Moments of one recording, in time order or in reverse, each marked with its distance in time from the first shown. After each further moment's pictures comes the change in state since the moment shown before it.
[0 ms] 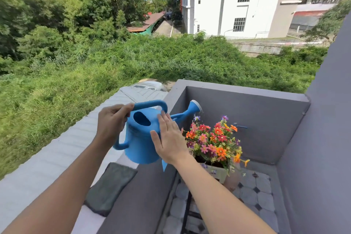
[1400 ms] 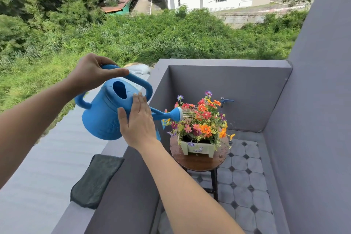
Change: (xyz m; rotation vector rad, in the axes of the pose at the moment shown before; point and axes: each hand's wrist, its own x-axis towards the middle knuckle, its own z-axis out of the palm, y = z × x) left_hand 0.072 0.076 0.032 0.676 -0.395 0.184; right_hand 0.019 -0.038 0.003 0.339 0.106 0.226
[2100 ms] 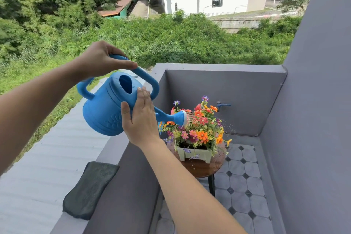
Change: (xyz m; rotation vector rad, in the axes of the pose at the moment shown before) left_hand 0.029 0.046 -0.007 0.017 -0.128 0.055; right_hand 0.008 -0.005 -0.031 0.087 0.124 -0.048
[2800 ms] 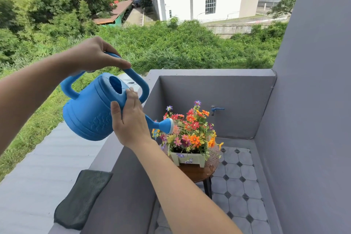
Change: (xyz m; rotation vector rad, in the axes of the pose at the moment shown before) left_hand 0.007 0.038 -0.016 0.090 -0.080 -0.068; right_hand 0.002 -0.021 -0.019 0.124 -0.023 -0.025
